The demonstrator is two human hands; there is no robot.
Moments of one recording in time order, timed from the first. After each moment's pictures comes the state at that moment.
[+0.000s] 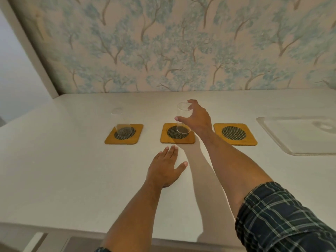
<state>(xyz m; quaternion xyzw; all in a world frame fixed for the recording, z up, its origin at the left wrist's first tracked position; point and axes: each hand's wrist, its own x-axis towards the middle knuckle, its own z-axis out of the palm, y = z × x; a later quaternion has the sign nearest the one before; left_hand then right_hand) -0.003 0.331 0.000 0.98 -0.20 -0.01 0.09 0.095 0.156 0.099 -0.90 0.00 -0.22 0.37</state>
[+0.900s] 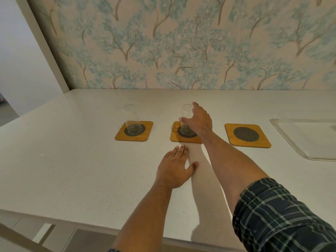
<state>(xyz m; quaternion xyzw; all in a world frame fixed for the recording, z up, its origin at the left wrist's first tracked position) -0.004 0.331 -0.005 0.98 -0.19 0.01 0.09 0.123 0.190 0.080 -0.93 0.04 -0.17 0.33</state>
